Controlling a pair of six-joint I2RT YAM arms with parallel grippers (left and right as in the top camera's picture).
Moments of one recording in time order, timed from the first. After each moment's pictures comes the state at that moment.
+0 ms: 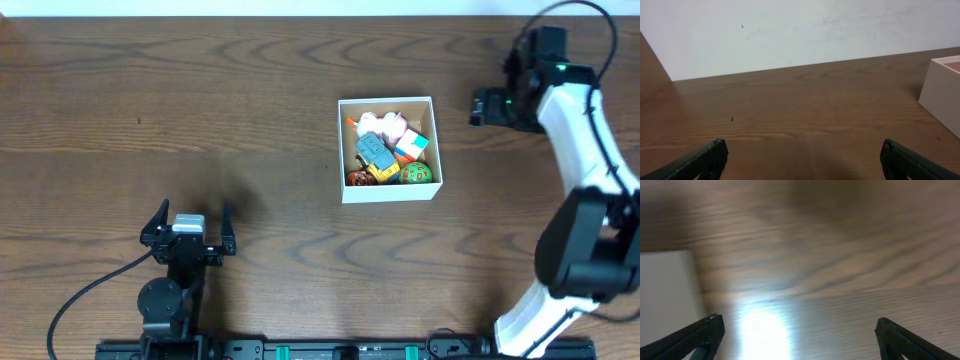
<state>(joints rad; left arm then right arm) 0.01 0.01 0.02 -0.11 0.03 0.12 -0.06 1.90 1.57 -0.90 0.02 0.06</state>
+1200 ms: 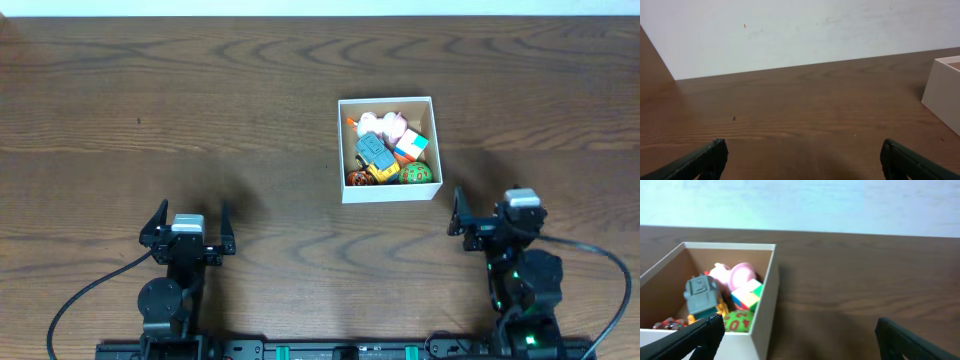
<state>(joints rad) 0.01 0.01 0.02 -0.11 0.02 0.12 0.09 0.36 0.12 0.05 0.04 0.05</state>
